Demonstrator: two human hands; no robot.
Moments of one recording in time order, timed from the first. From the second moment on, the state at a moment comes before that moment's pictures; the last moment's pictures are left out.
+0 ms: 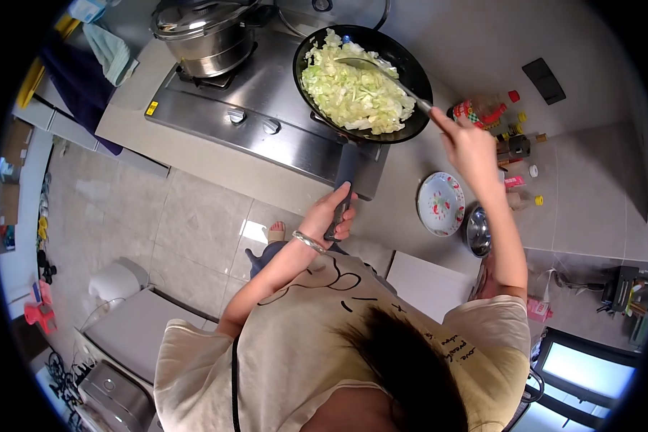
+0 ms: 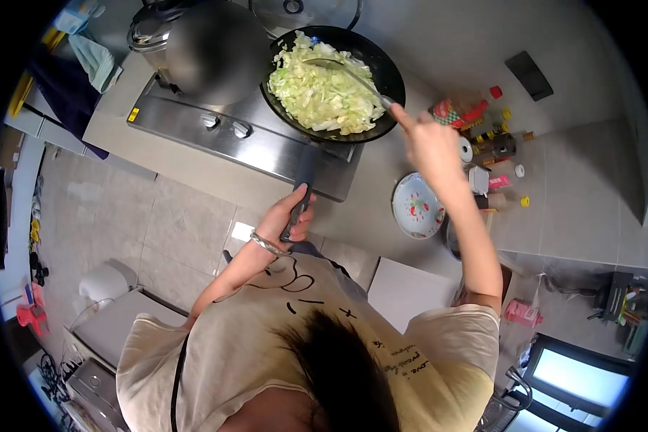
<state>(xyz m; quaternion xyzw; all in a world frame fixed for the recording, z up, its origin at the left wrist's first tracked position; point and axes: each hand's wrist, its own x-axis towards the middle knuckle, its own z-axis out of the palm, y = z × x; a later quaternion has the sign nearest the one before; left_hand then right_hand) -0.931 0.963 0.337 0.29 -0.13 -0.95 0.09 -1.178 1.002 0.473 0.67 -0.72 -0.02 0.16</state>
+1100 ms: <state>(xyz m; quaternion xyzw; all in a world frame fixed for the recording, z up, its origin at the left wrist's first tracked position) -0.928 0.964 0.339 0.27 -0.11 -0.95 0.10 -1.323 0.825 0.542 0.66 -0.71 0.01 -0.24</state>
